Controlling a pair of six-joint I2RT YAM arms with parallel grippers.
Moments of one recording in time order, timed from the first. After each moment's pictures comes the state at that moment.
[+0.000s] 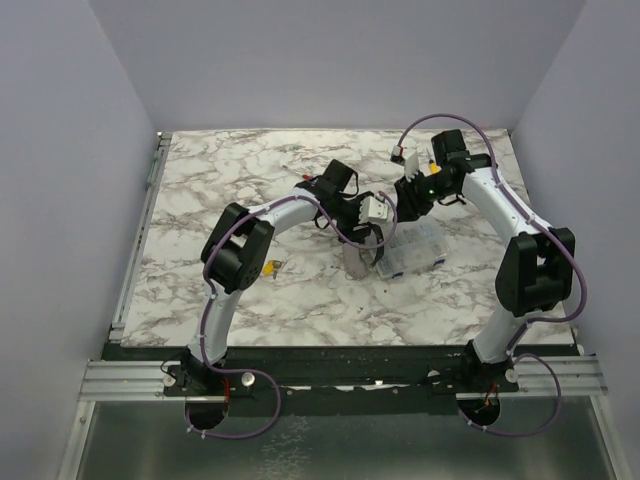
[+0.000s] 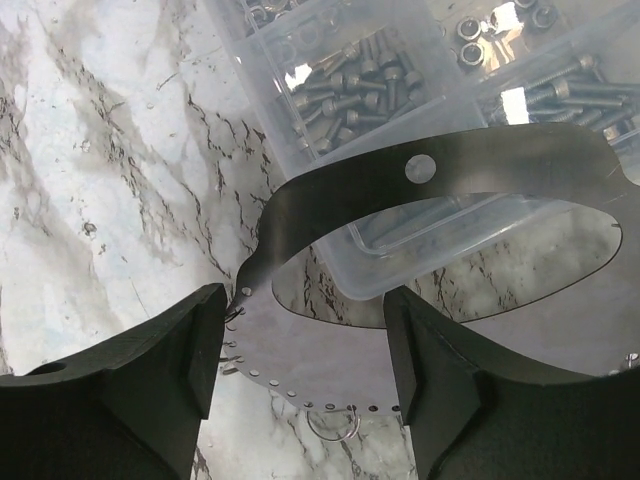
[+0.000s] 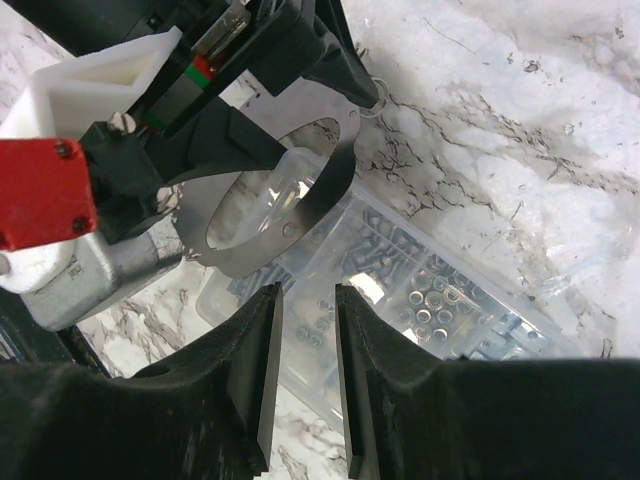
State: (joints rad) left arm -0.63 2.18 1.64 -0.38 0.68 0.93; right arm 0.19 1.75 1.49 -0.86 -0.63 -0.50
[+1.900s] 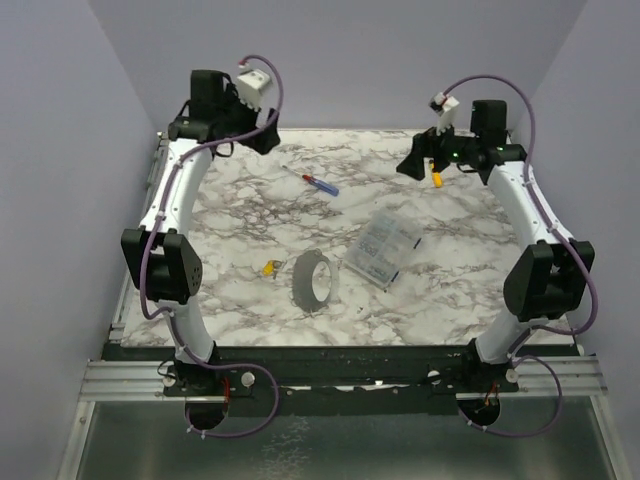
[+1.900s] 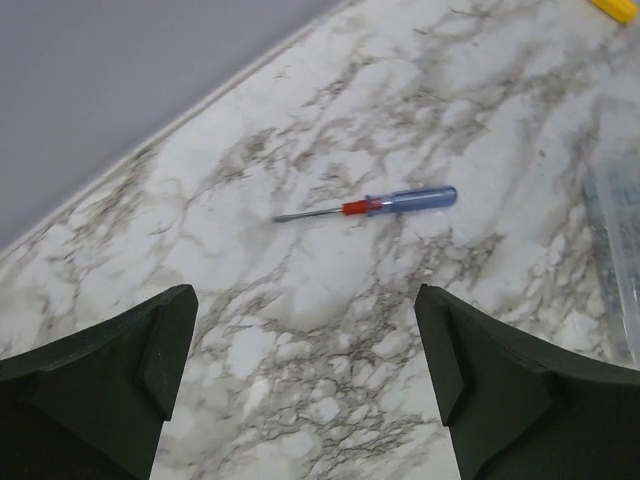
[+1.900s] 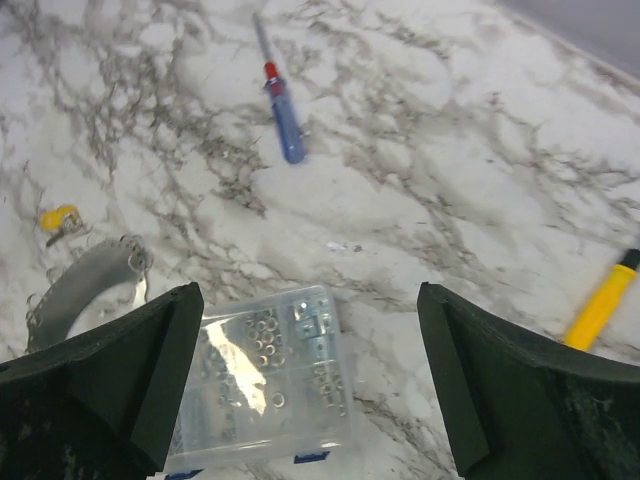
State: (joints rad) left arm -0.17 1.86 1.91 -0.62 0.50 0.35; right arm 0.09 1.72 1.58 -0.52 -0.70 -0.25
